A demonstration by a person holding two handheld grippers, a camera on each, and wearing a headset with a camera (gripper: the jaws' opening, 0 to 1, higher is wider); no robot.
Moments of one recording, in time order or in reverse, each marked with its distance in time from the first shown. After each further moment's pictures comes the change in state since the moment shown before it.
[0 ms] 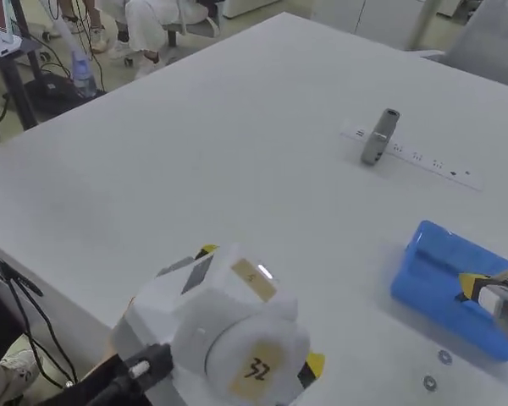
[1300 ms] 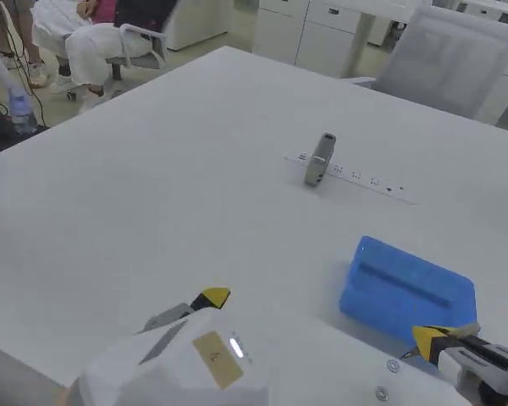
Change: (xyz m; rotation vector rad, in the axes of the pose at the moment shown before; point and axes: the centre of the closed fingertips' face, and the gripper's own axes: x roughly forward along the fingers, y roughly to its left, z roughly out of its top) left arm -0.012 -0.059 0.037 0.104 -0.224 -0.257; right arm -0.065 0.035 -0.029 0.016 -0.043 0.024
